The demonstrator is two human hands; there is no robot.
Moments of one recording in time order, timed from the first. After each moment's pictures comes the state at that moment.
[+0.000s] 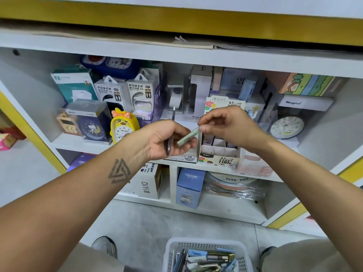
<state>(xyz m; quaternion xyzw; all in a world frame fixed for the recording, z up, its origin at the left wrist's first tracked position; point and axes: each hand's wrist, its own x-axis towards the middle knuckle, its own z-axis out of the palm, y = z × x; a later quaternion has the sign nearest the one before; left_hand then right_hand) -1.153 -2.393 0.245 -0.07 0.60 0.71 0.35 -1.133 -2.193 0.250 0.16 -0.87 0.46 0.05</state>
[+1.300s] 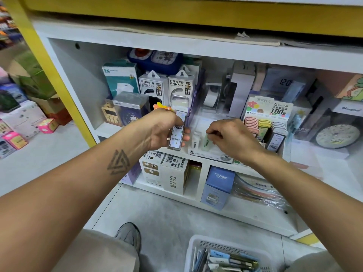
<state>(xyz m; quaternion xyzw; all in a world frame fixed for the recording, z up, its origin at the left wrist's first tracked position) -1.162 -2.483 0.246 -0.10 0.71 0.67 0.20 -1.155 -2.273 0.210 0.23 -0.94 0.21 0.11</state>
